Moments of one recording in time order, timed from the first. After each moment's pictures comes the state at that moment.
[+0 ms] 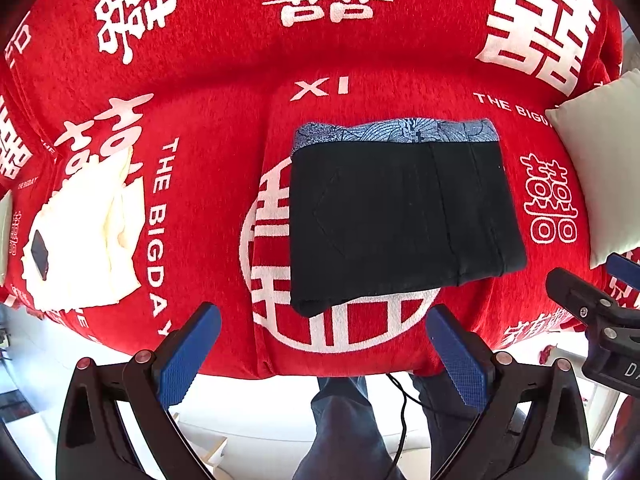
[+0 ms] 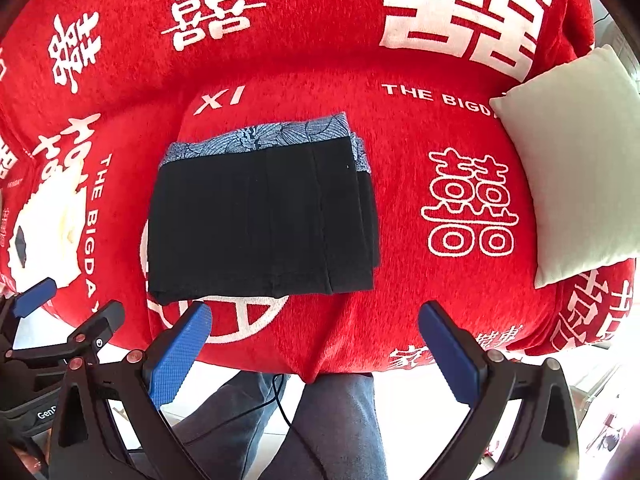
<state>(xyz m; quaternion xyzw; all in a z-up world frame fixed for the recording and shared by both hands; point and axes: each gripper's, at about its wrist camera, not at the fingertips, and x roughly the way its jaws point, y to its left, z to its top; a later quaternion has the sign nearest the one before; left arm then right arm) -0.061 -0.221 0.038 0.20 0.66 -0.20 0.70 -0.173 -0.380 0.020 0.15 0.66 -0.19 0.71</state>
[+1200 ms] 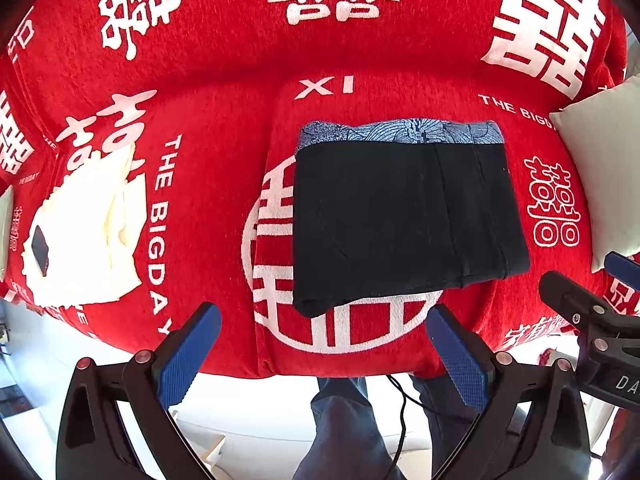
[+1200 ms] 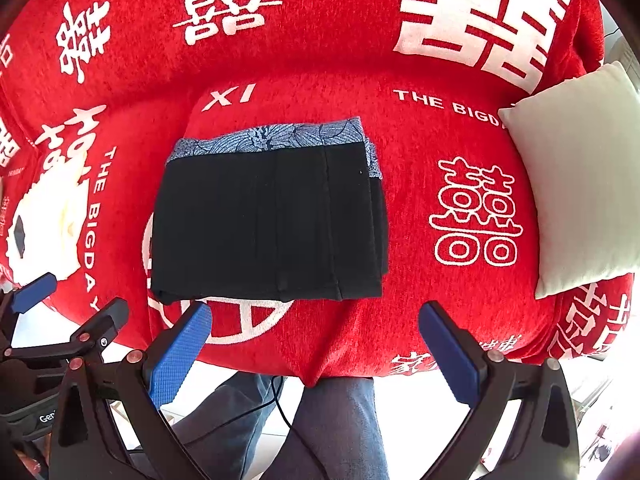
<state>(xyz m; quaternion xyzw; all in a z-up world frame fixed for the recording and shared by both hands) -0.060 -0.221 0.035 0.19 0.66 -0.19 0.70 -0.164 -0.373 0.017 0.13 0.66 -0.18 0.71</state>
